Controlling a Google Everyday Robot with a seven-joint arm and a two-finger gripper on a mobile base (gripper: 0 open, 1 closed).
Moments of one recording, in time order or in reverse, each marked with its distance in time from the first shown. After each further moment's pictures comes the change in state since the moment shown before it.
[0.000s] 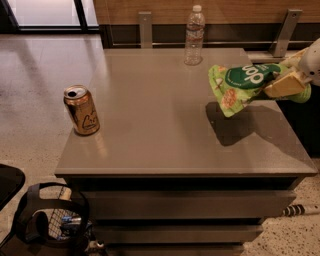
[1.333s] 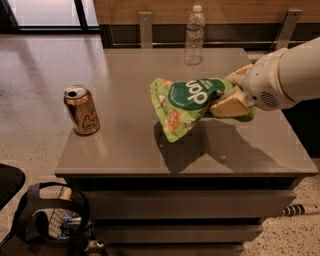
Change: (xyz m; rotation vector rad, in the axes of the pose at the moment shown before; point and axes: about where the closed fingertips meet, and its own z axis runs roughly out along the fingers) arm -0.081 0.125 0.015 -0.073 -0.139 -0.082
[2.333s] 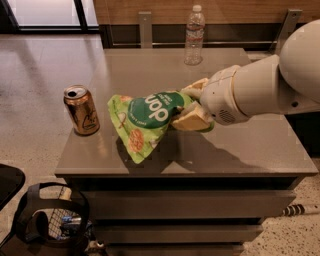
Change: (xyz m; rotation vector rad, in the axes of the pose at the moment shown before) arm -0.045 0.067 0.046 -0.131 -0.119 -0.129
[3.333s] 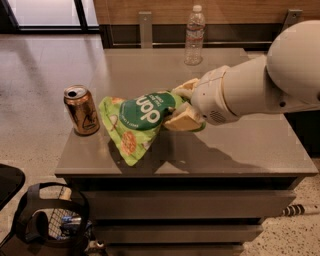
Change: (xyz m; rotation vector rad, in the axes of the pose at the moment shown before) arm -0.013 0.006 0.012 -0.017 -0.024 -0.046
